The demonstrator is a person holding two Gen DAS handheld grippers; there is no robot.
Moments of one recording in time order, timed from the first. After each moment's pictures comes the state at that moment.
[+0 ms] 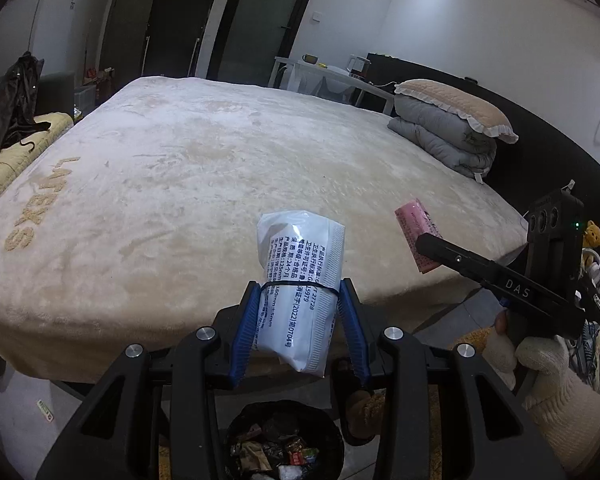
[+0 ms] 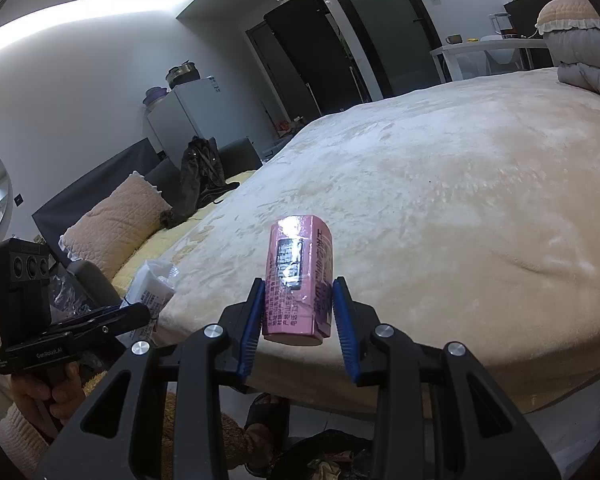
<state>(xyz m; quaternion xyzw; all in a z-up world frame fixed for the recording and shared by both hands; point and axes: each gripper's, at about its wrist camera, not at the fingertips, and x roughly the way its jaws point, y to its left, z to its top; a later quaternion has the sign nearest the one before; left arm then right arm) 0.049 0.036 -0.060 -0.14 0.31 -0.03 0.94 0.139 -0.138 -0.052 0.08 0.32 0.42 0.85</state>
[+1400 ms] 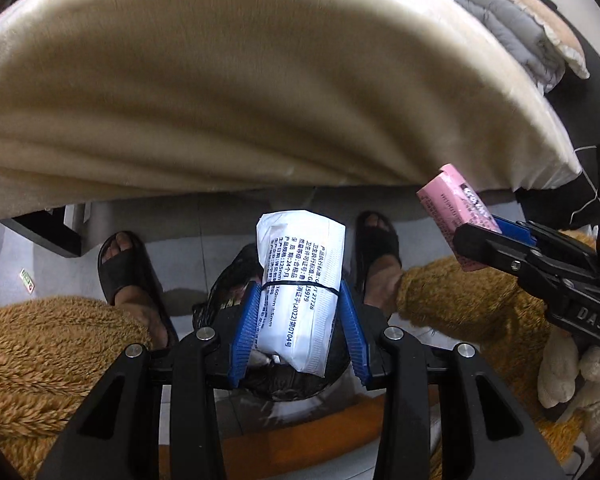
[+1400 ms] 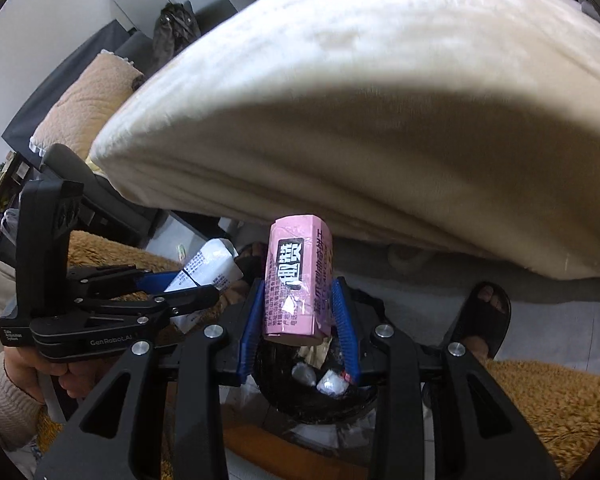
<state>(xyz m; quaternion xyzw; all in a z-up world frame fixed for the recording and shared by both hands) 0.061 0.015 -0.226 -0.18 0.56 -0.01 0.80 0.102 -0.112 -0.174 -0.04 0.55 0.39 0.74</state>
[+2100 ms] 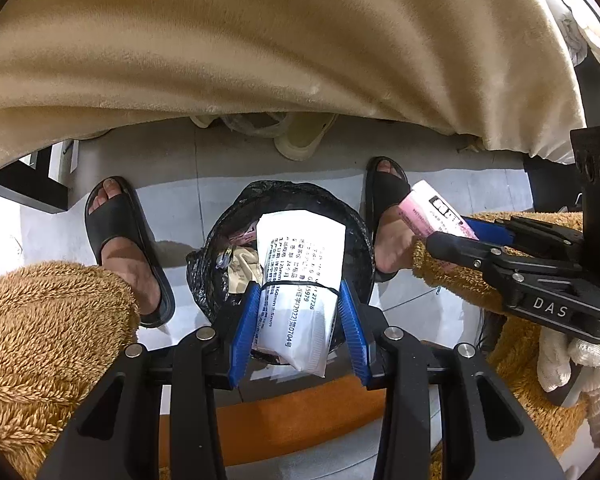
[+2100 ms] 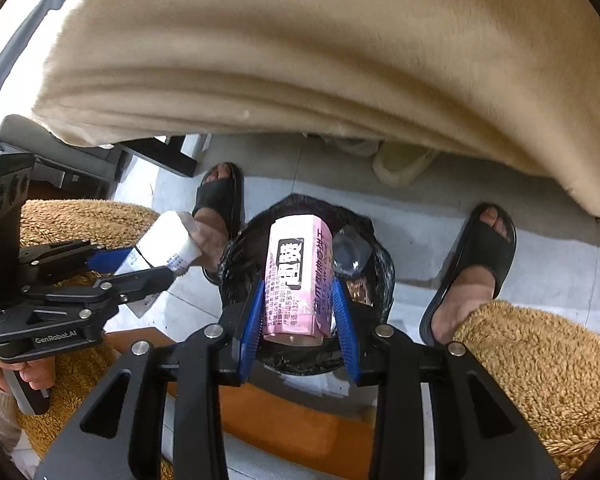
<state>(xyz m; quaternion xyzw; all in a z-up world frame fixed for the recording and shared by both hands) 0.063 0.020 -0.277 -0.20 0.64 -0.02 0.74 0.108 -0.098 -0.247 -0.08 0.66 0.33 0.67</state>
